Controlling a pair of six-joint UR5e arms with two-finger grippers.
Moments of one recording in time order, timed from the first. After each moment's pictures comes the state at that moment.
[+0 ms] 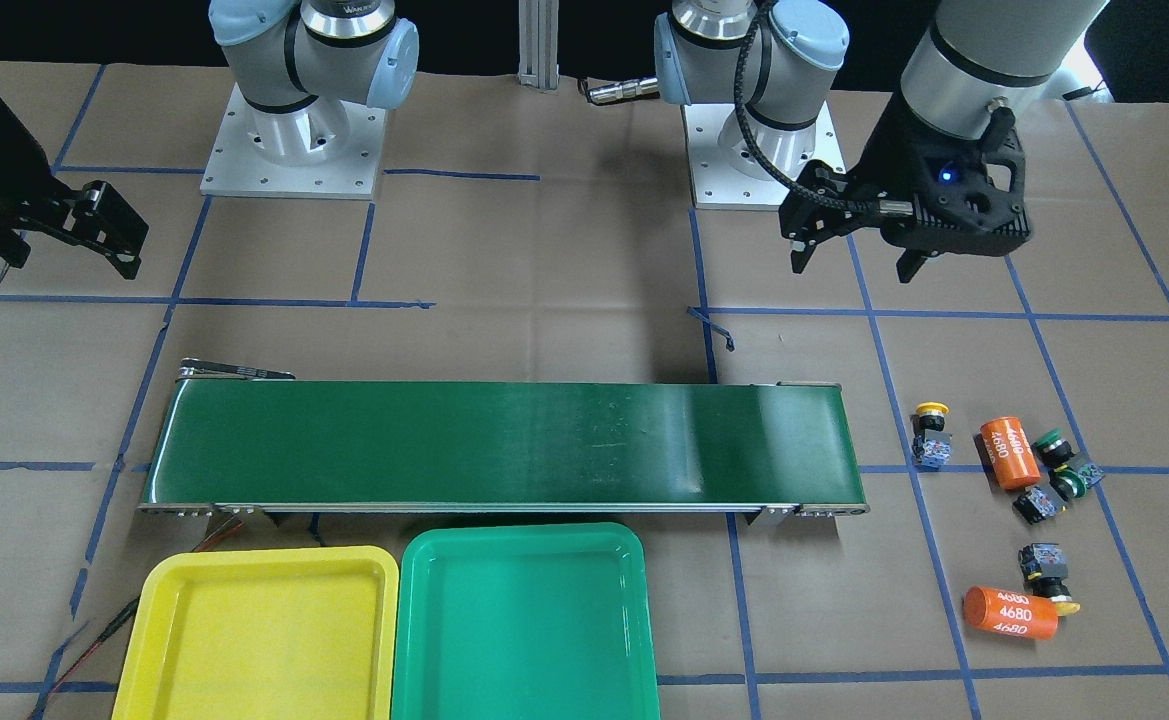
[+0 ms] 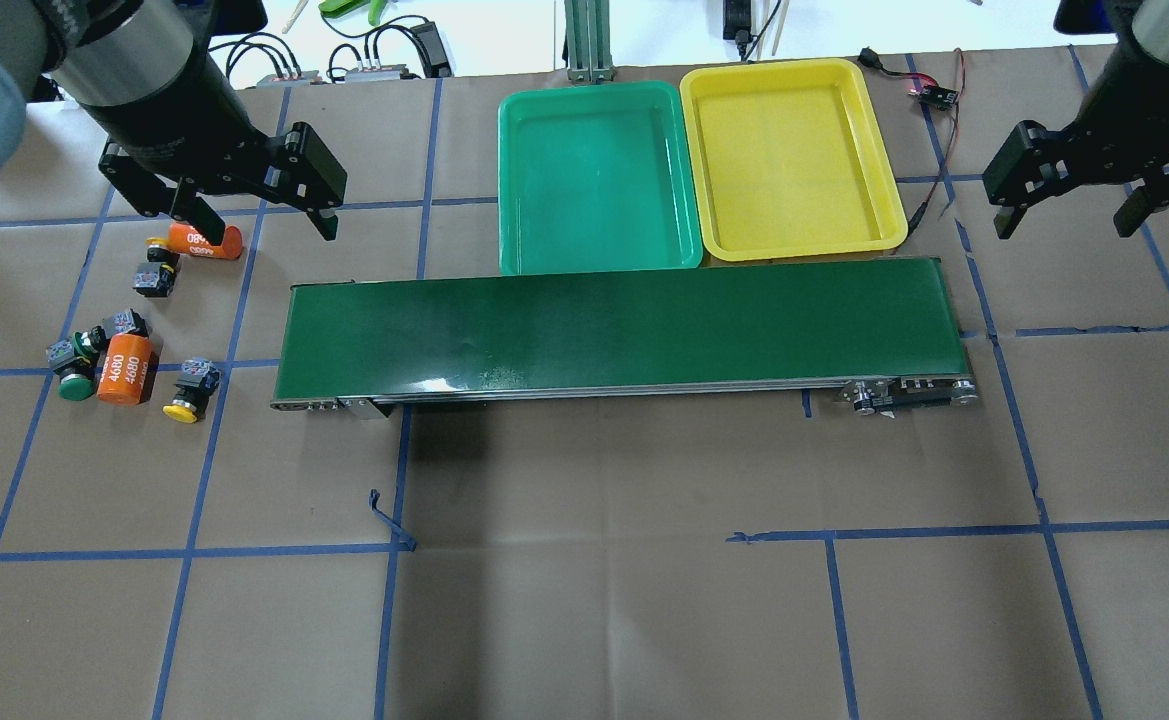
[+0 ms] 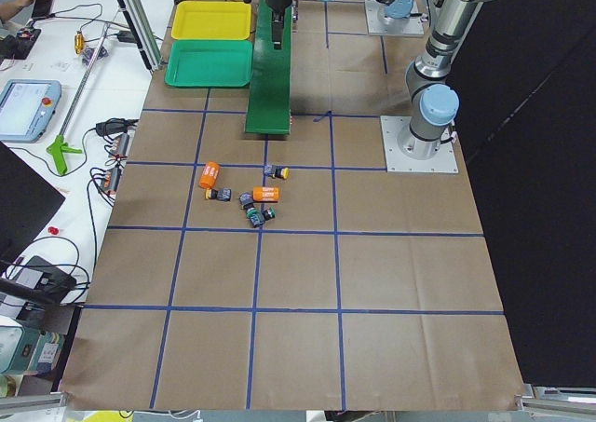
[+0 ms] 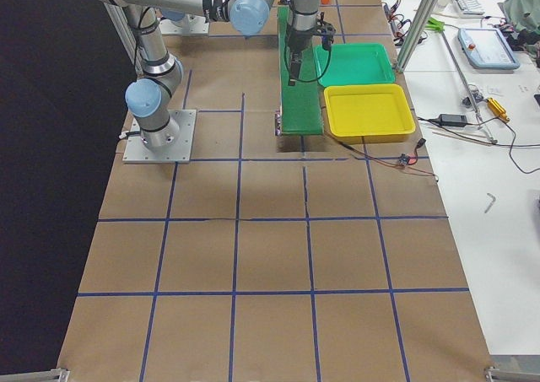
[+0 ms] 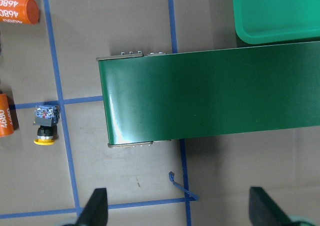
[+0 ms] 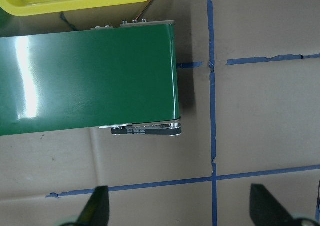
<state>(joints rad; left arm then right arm) -1.48 -1.59 -1.53 -1.60 1.55 0.19 1.33 -1.56 1.58 -1.53 -1.64 -0.17</state>
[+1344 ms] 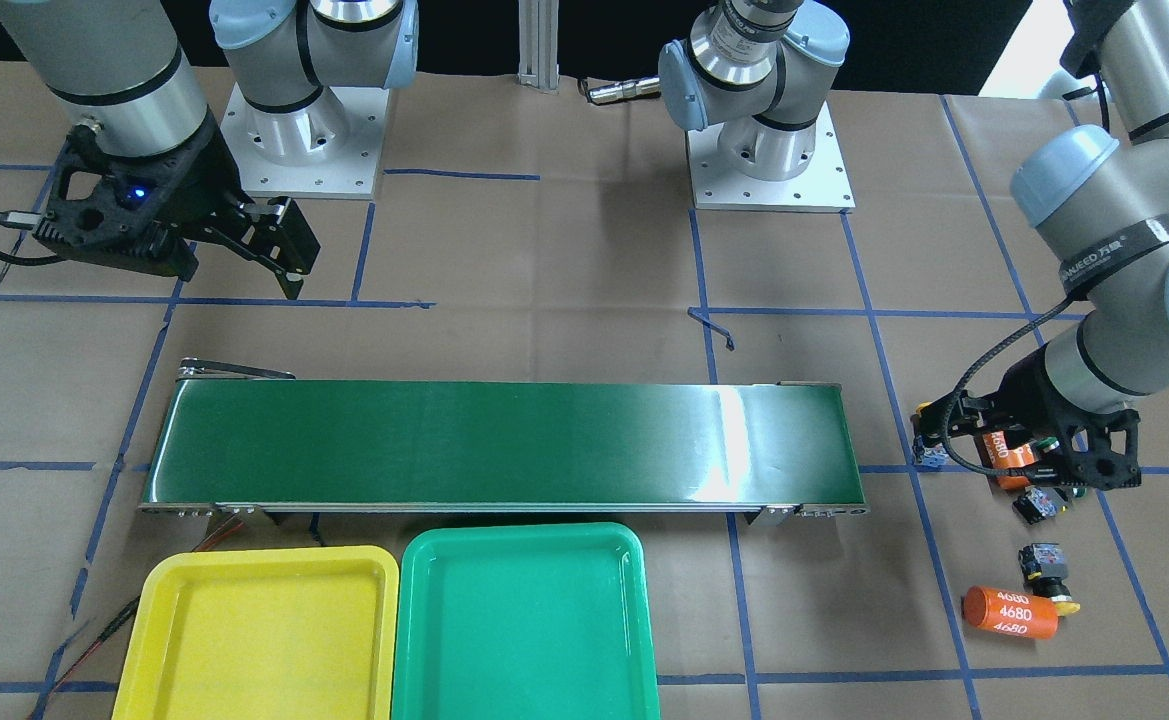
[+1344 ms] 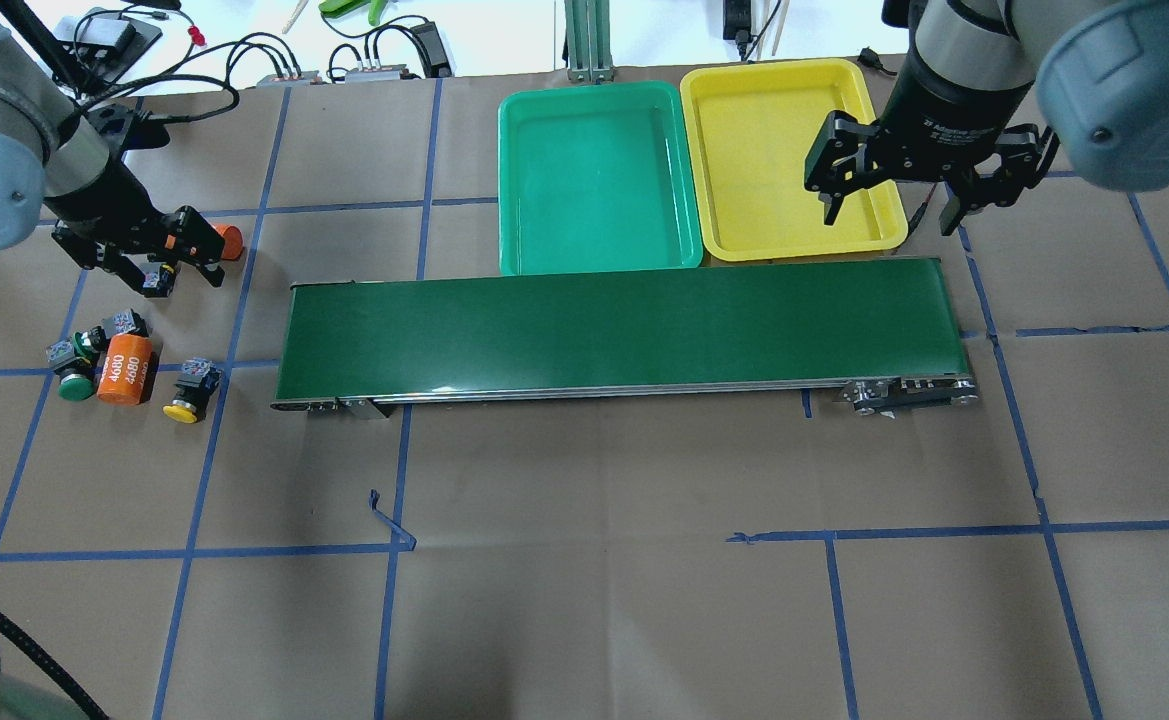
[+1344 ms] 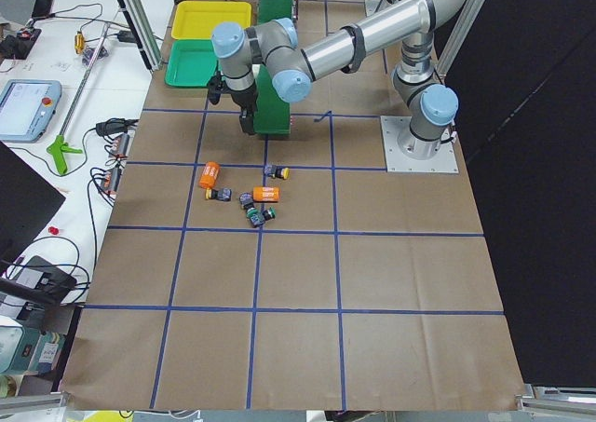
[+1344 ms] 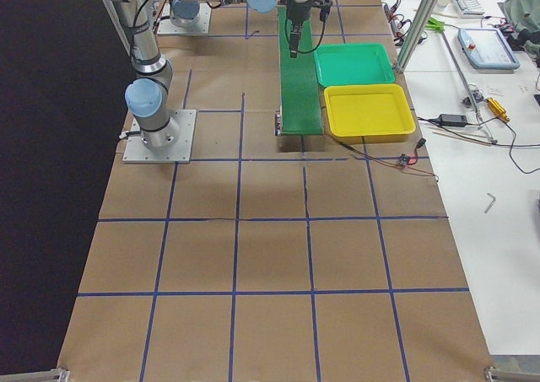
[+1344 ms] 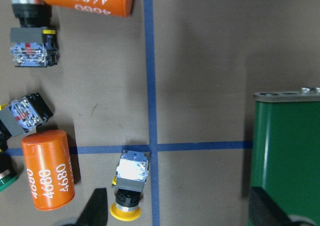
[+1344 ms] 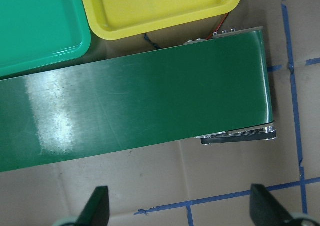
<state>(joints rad) -1.18 -1.90 -1.68 -1.23 1.58 0.41 1.59 -1.53 1.58 -1.62 -1.57 0.19</state>
